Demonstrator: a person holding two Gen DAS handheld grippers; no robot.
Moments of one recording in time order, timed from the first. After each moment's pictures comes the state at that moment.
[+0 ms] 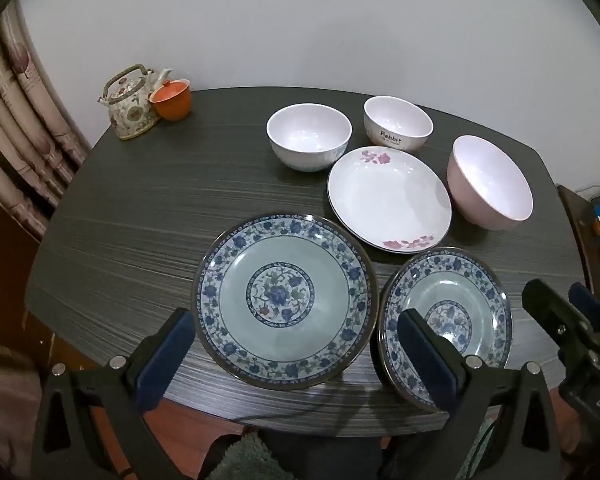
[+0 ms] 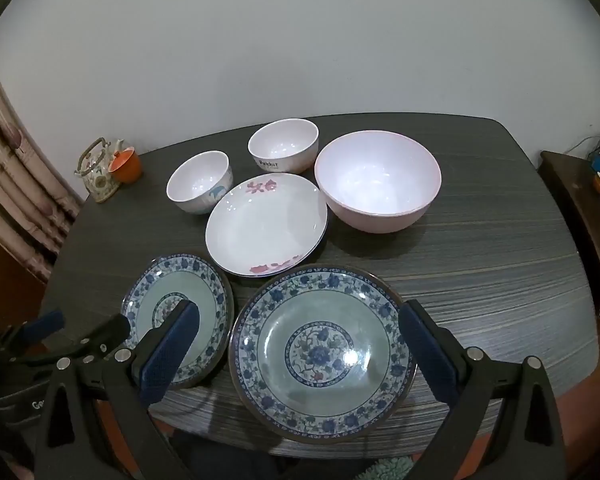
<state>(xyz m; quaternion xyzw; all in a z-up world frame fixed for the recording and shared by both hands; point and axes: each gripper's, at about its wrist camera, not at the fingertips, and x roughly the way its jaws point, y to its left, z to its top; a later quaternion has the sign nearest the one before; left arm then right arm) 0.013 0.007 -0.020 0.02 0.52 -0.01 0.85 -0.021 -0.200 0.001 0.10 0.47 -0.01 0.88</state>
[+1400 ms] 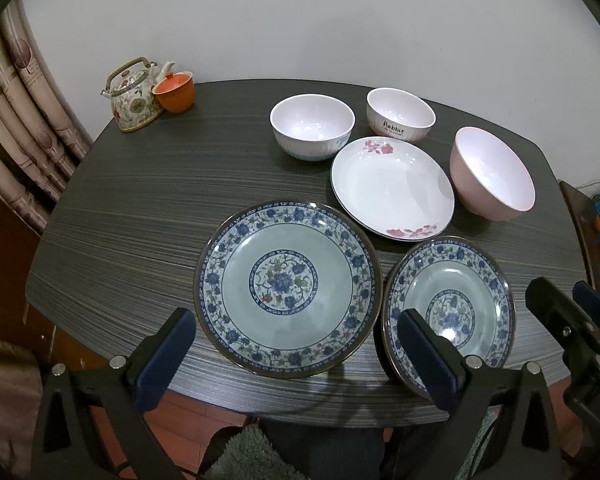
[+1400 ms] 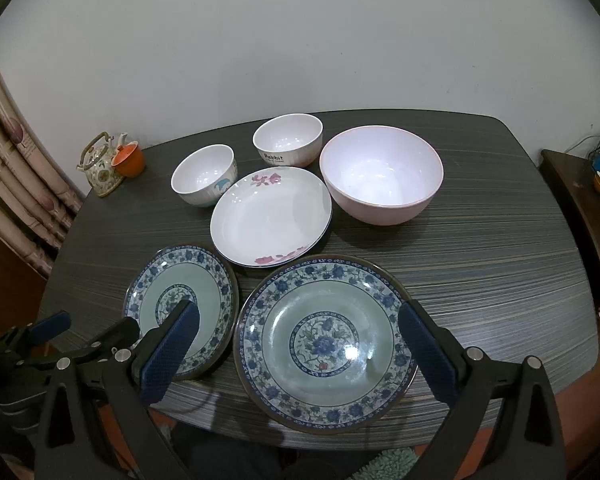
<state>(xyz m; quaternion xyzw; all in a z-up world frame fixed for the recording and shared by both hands) 0.004 0.009 -0.022 0.02 0.53 -0.01 0.85 -0.019 -0.198 0.006 0.10 0.47 0.00 0.88</state>
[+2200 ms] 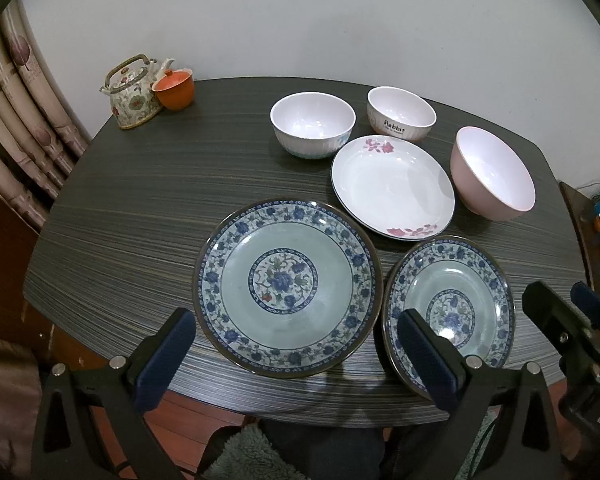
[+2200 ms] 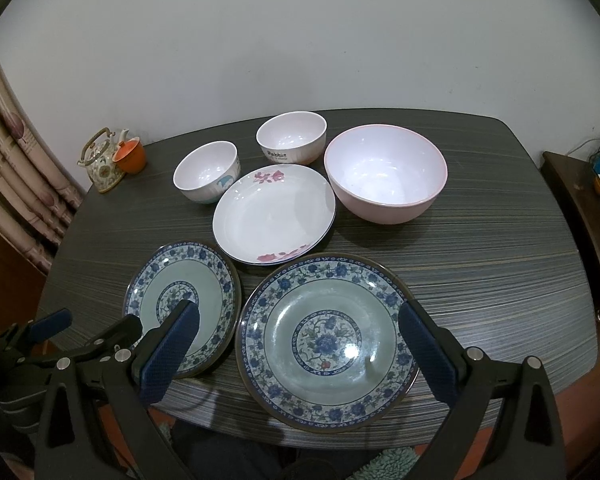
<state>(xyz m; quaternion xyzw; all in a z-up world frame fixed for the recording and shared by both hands) 0.004 0.010 -0.023 0.01 0.53 -0.01 0.85 -0.021 -0.195 0.006 0.10 0.47 0.00 0.87</state>
